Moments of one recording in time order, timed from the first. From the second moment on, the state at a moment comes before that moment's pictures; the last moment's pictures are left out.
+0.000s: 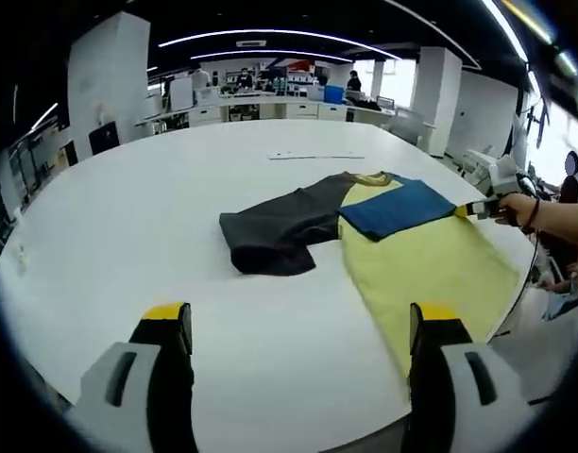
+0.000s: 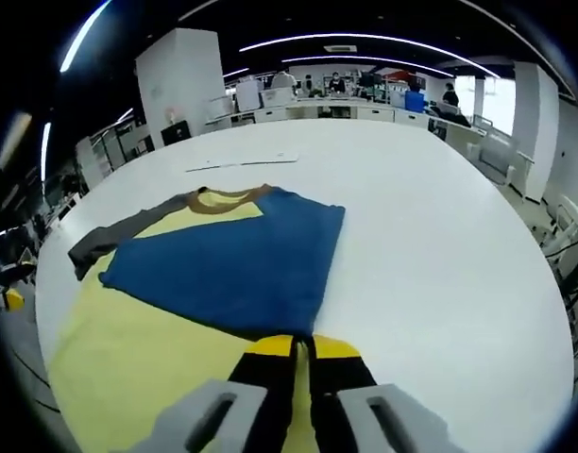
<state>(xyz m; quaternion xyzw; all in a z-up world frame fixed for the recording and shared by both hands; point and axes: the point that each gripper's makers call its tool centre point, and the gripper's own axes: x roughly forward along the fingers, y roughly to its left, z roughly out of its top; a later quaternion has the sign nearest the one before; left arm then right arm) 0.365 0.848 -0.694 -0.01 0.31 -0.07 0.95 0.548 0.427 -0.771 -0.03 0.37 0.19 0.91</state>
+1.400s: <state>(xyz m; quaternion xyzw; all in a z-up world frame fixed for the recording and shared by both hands) 0.453 0.915 -0.736 0.02 0.27 0.00 0.96 0.472 0.468 -0.657 -0.01 0.28 0.36 0.89</state>
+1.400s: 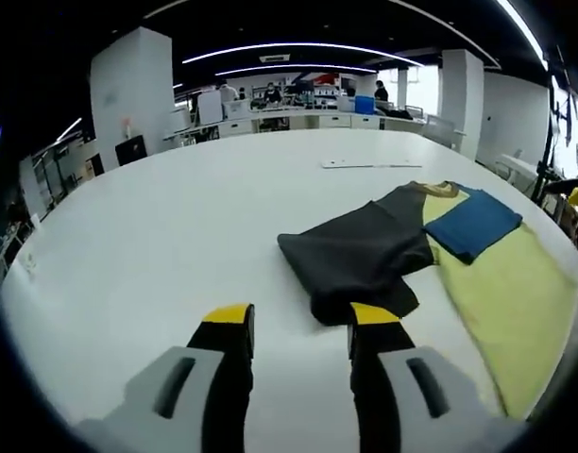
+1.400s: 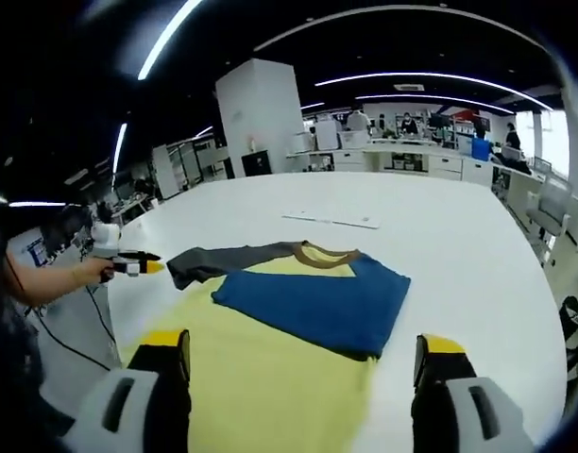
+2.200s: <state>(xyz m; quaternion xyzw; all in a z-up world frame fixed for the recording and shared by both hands) 0.469 0.915 -0.763 -0.02 0.27 0.01 0.96 0.450 0.436 -0.650 0.02 0.26 0.31 0.91</state>
